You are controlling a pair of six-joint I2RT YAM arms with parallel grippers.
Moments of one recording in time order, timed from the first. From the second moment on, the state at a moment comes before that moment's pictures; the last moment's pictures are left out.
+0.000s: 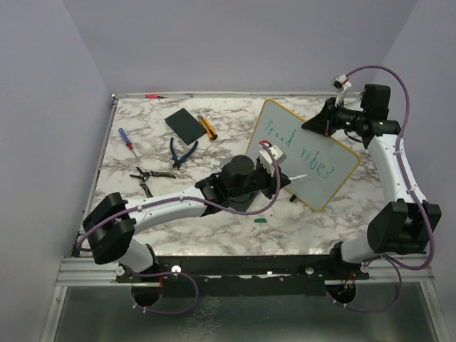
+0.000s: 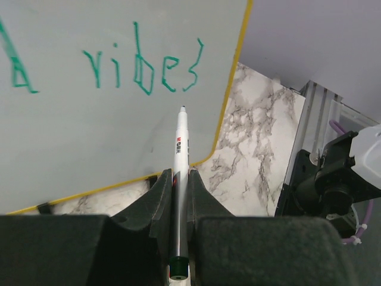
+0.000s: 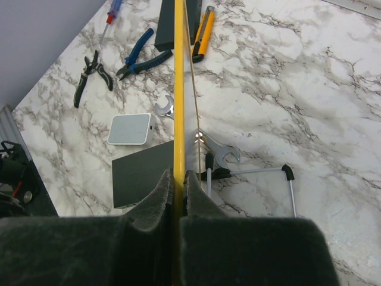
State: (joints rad) left arm -1.07 1.52 1.02 0.34 0.11 -0.22; right arm -0.07 1.47 1.38 -0.52 -0.96 -0.13
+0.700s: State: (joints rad) left arm -0.76 1.34 0.80 0.25 0.15 -0.25; right arm -0.07 1.44 1.36 -0.51 -0.96 -0.13
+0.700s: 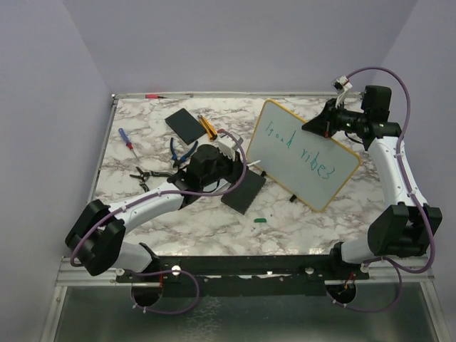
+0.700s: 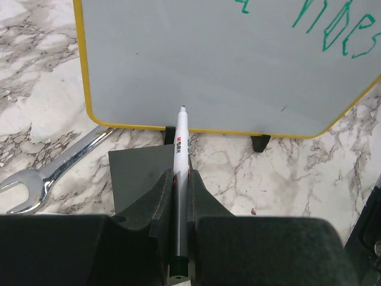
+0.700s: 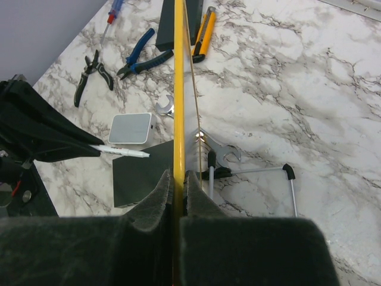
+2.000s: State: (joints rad) left arm -0.70 1.61 0.88 0.46 0.27 -0.23; right arm -0.07 1.45 1.36 -0.51 -0.96 -0.13
